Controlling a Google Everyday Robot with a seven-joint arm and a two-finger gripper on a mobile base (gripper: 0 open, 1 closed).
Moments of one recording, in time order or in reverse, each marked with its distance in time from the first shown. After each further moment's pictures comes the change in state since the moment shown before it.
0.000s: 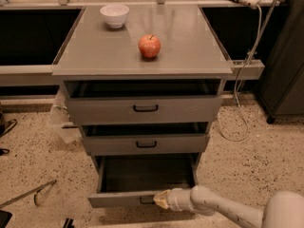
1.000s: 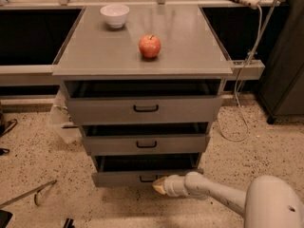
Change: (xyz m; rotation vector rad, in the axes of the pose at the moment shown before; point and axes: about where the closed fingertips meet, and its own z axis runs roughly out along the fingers) arm -0.039 -0.046 0.023 0.051 0.028 -0.058
